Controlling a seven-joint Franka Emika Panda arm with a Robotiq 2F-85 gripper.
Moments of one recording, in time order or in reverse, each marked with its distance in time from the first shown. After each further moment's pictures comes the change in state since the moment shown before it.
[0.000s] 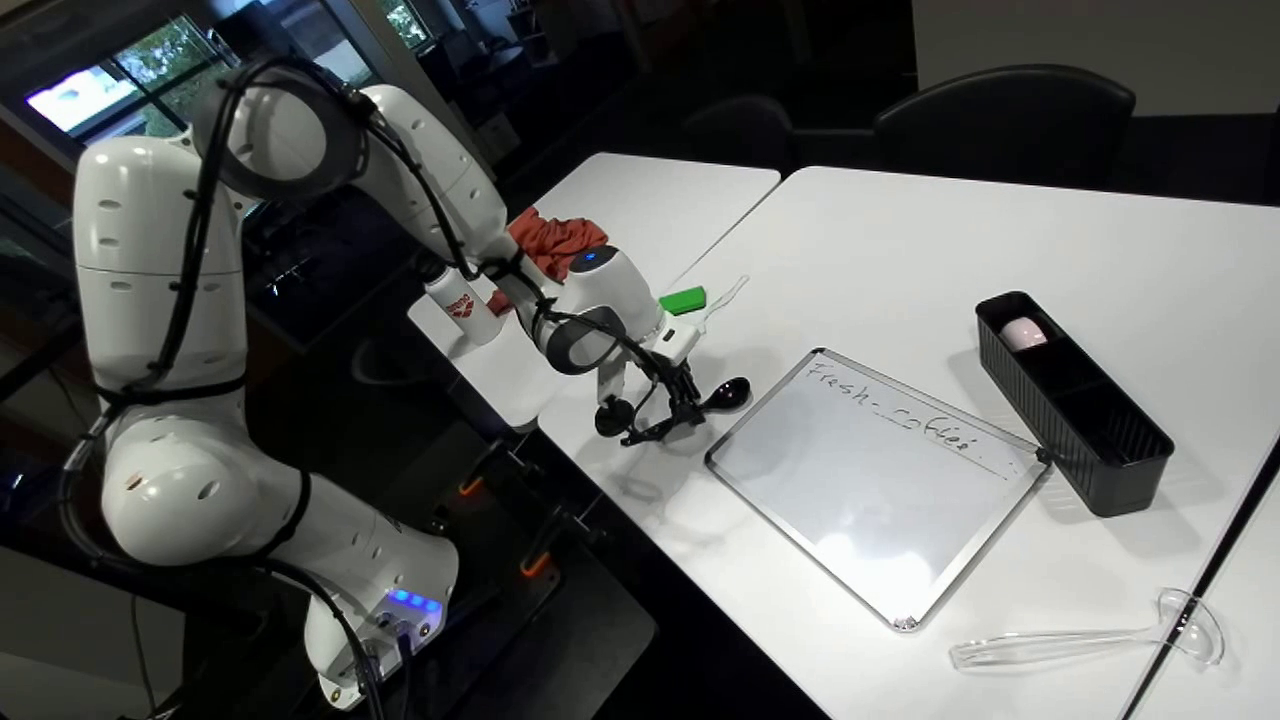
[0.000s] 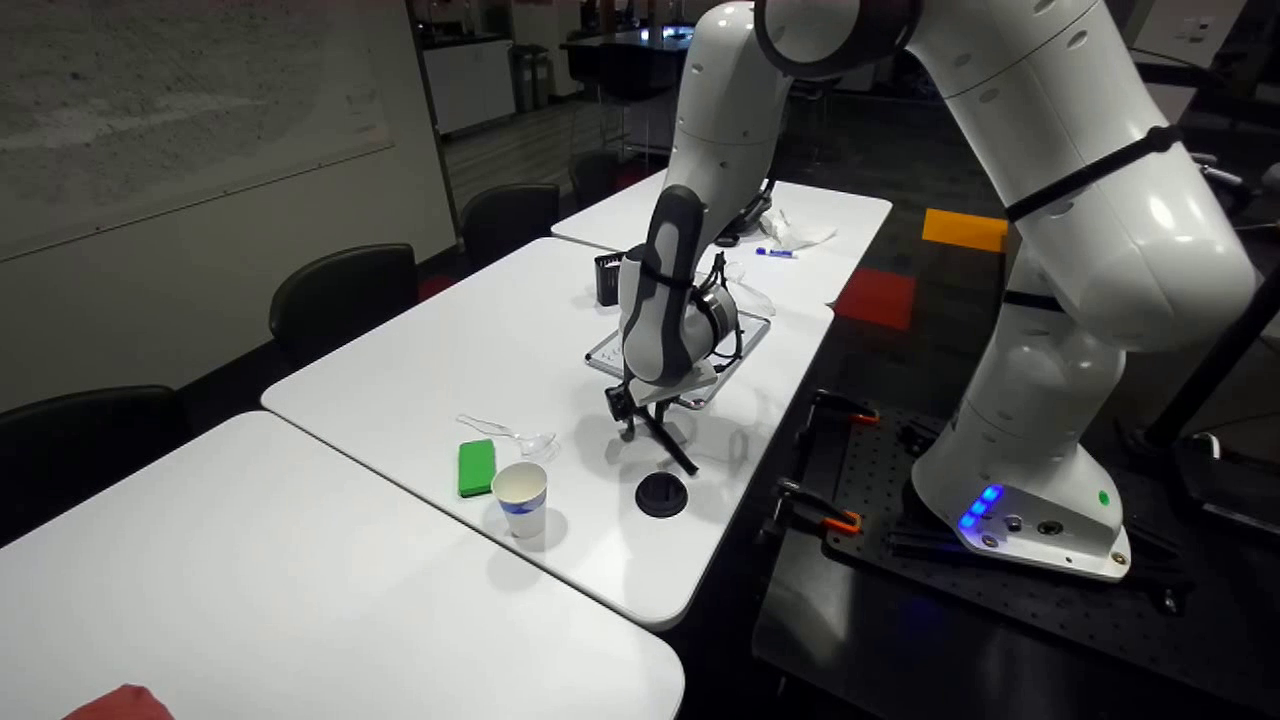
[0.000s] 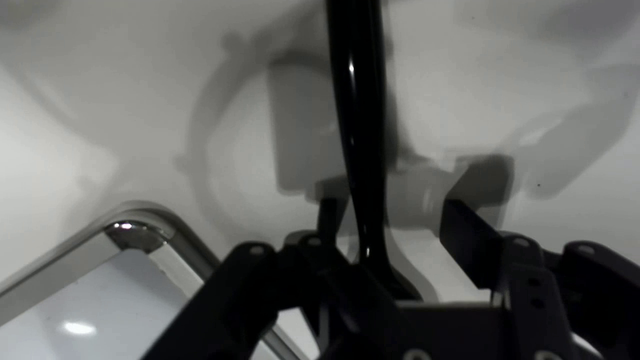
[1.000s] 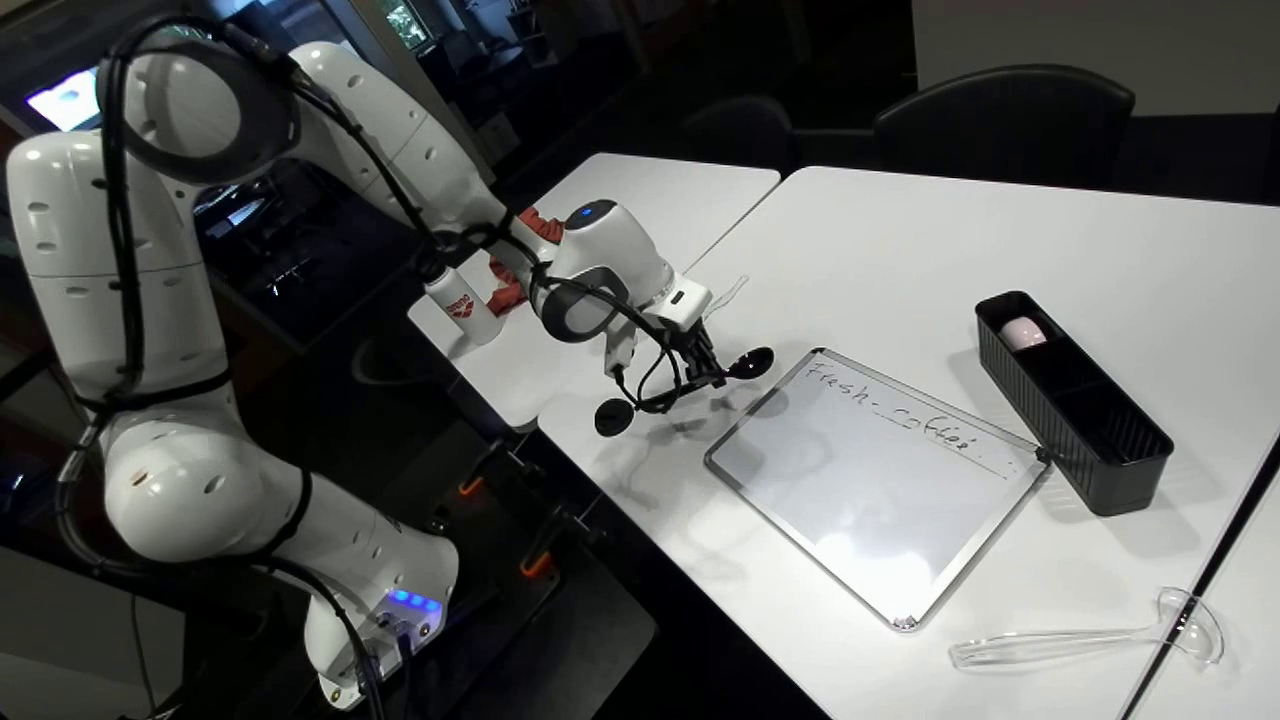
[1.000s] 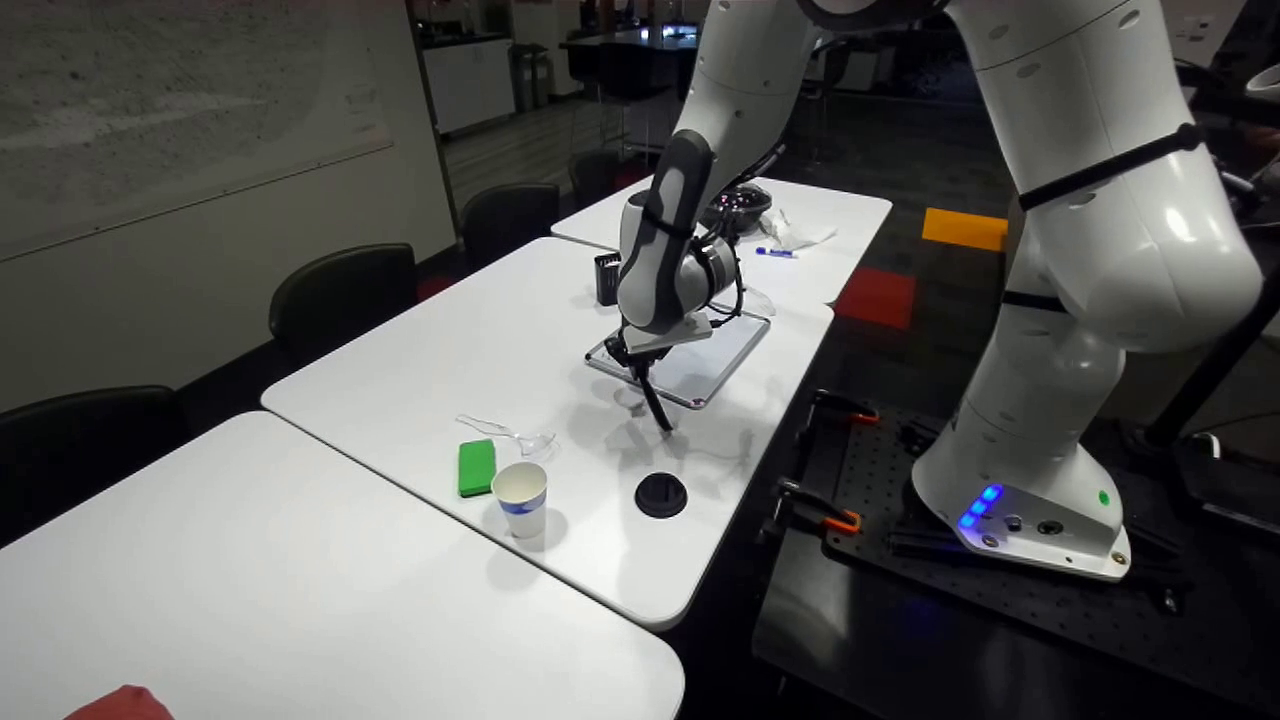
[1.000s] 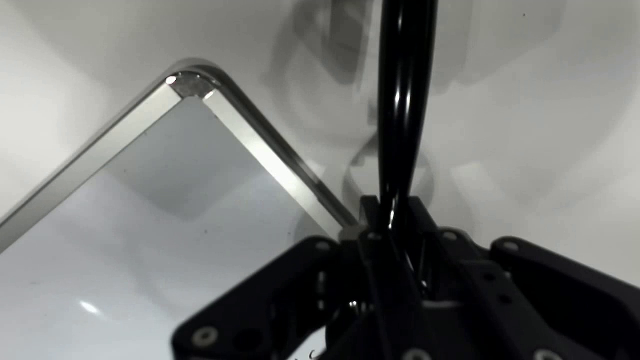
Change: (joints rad) arm 0.044 -0.144 -0.122 -0.011 0.019 -0.069 0.000
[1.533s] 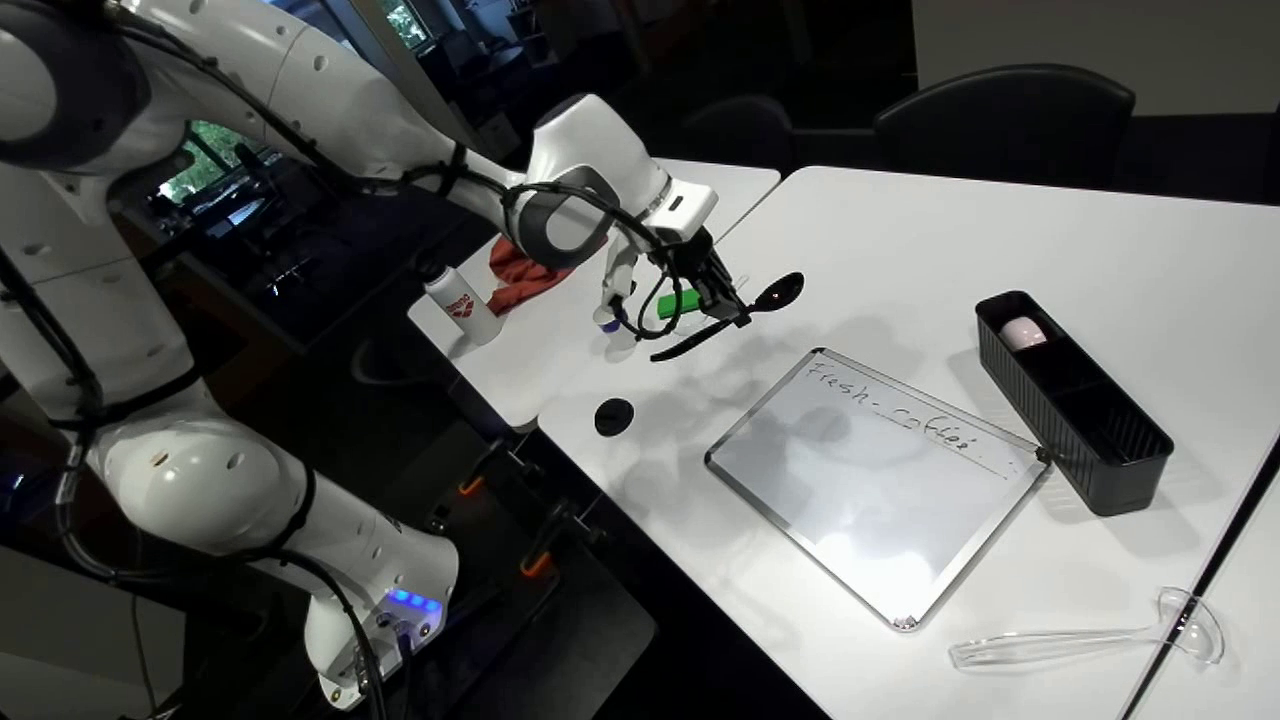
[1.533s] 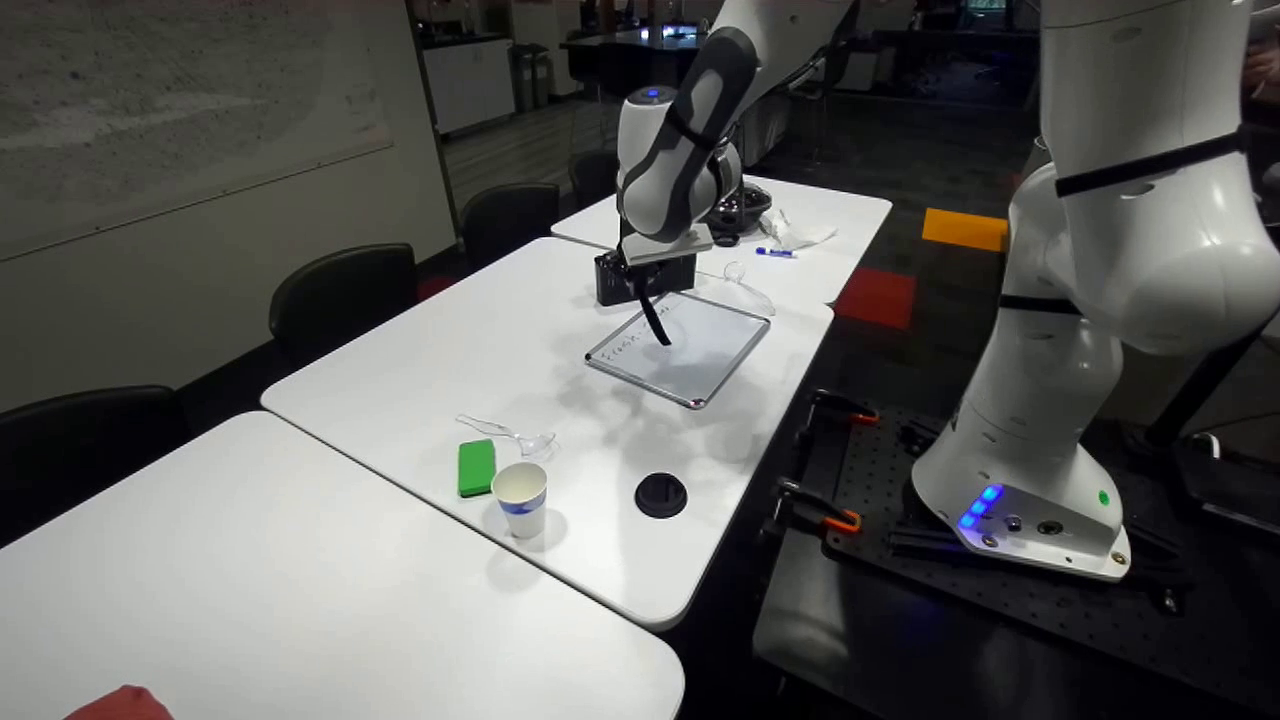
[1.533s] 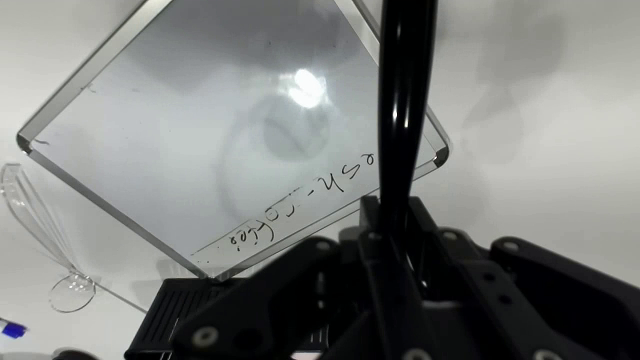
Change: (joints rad) arm 0.183 -0.228 -0.310 0.025 -0.213 -0.191 0.079
